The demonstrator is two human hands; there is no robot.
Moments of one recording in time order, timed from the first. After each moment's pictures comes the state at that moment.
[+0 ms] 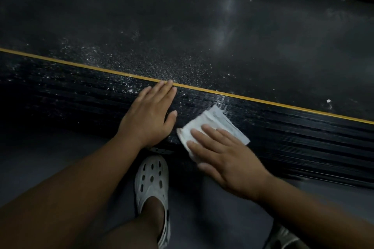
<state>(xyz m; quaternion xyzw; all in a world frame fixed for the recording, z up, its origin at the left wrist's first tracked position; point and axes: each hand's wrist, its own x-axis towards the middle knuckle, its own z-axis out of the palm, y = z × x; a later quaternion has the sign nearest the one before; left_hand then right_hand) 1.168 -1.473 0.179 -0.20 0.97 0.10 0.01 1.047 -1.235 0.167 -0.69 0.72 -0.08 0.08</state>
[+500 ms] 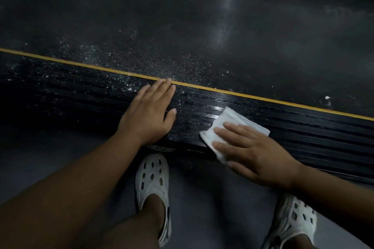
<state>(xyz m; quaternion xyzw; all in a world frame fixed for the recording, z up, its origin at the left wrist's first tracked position) 1.169 -1.472 0.178 -0.20 0.97 0.10 0.01 0.997 -1.200 0.169 -0.72 0.69 -0.08 0.08</state>
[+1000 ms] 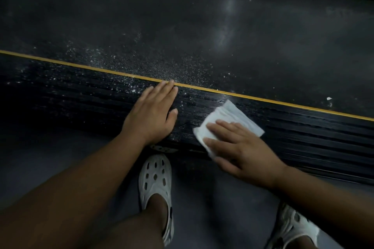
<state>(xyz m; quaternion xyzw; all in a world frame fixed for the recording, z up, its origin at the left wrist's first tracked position) 1.168 -1.473 0.180 -0.20 0.97 0.11 0.01 1.021 -1.224 0.171 -0.68 0.72 -0.13 0.09</state>
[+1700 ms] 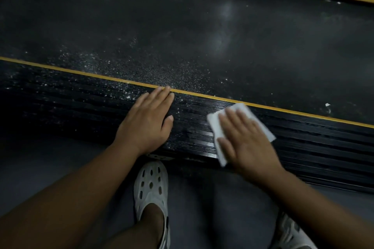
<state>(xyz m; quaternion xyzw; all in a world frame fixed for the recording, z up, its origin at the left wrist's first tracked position) 1.169 -1.473 0.178 -0.21 0.97 0.12 0.01 1.014 -1.237 0.166 -0.52 0.85 -0.05 0.05</state>
